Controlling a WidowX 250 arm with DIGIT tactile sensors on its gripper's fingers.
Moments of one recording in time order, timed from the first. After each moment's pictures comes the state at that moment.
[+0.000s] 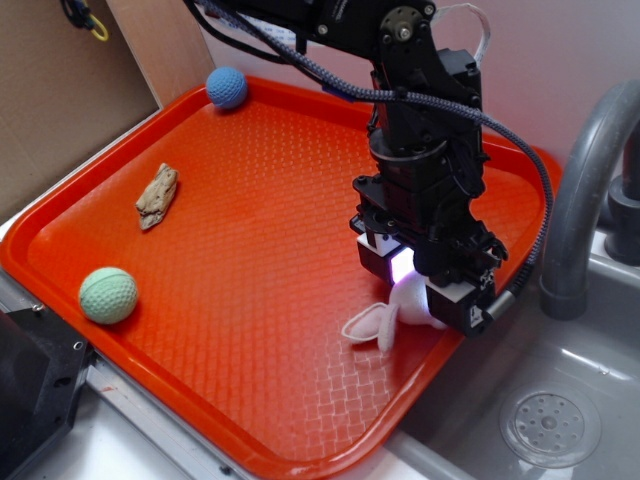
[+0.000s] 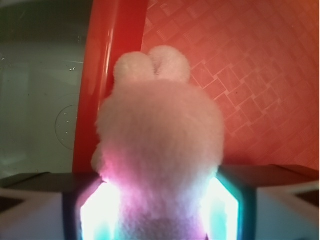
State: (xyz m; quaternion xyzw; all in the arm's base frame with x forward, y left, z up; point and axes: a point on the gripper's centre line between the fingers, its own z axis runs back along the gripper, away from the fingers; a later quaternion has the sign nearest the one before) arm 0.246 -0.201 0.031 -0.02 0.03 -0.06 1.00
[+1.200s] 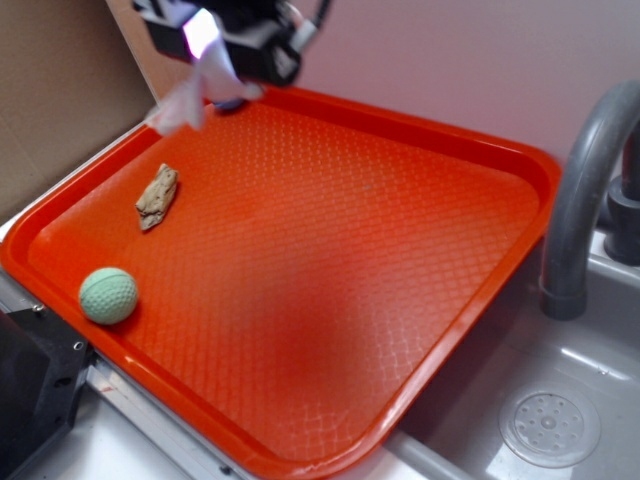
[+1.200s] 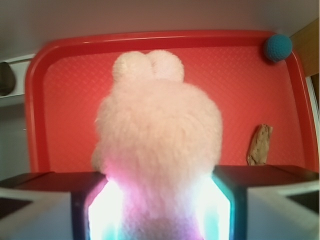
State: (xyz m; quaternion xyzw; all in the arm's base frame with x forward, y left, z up) arm 0.230 -0.086 0.197 0.03 -0.06 0.10 0.99
